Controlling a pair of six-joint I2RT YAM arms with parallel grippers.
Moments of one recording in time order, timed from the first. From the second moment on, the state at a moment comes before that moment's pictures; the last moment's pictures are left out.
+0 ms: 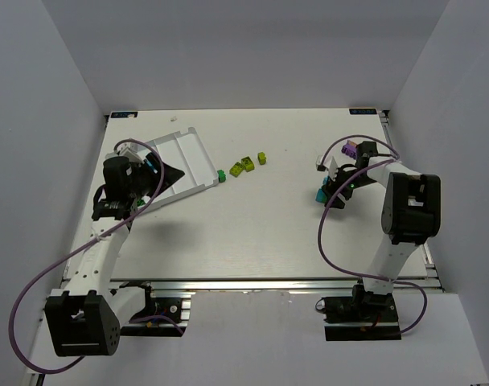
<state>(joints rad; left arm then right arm) 0.02 1.05 0.79 -0.20 0.42 -0.68 -0.04 1.87 1.20 -0.68 -0.64 -1.20</state>
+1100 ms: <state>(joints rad) -0.49 1.52 0.81 0.27 0.45 -0.98 0.08 1.67 1.23 -0.86 -0.90 -1.31</state>
